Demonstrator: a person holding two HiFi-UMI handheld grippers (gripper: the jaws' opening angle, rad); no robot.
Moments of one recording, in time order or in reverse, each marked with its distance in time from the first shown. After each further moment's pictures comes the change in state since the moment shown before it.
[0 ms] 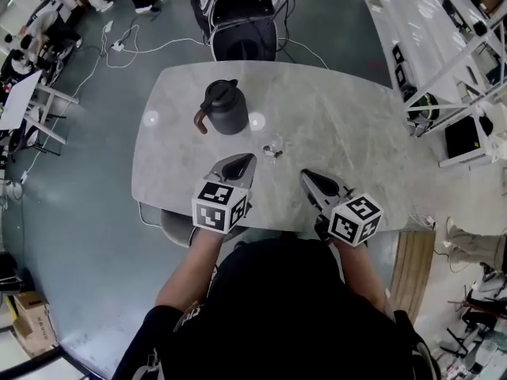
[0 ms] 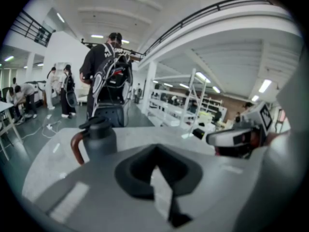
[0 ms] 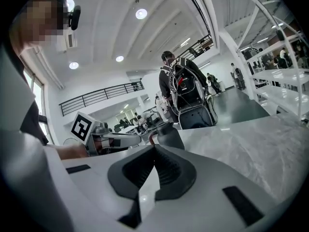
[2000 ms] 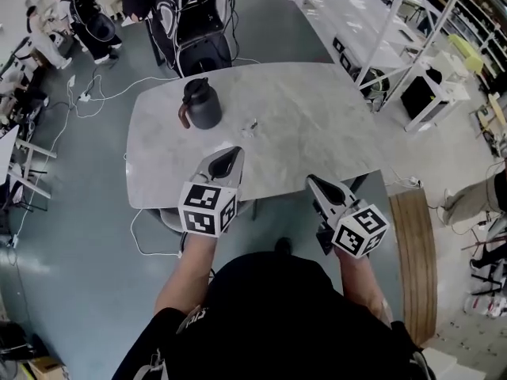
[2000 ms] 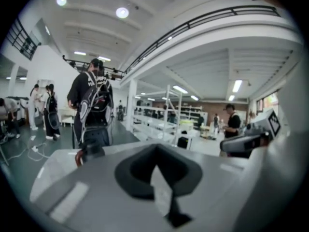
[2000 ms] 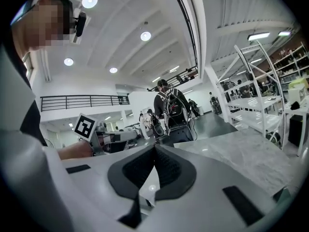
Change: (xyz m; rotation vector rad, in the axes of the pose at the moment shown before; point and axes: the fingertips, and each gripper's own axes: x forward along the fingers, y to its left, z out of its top) left arm -0.159 -0.072 0.009 0.169 -0.197 -0.167; right arm -0.136 0.163 -0.041 -0.062 -0.248 -0.286
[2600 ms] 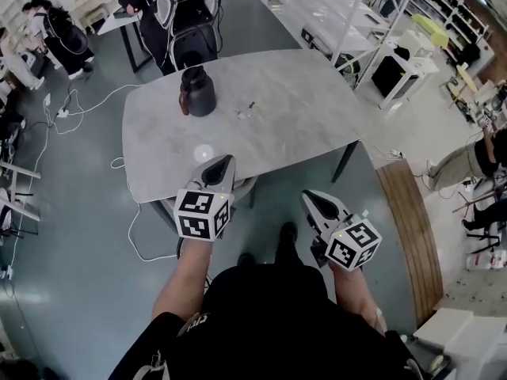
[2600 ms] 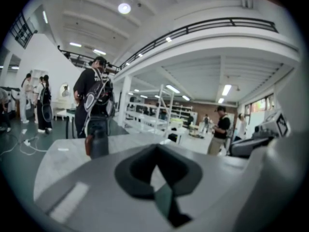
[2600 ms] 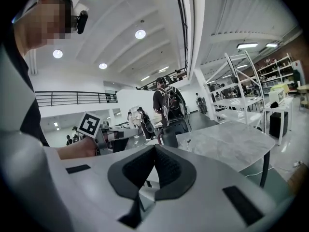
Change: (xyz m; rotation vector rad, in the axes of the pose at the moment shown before) left arm -0.112 0.018 -0.048 -0.027 0.026 -0.125; right arm -0.041 0.140 -0.067 0.030 0.007 -0.177
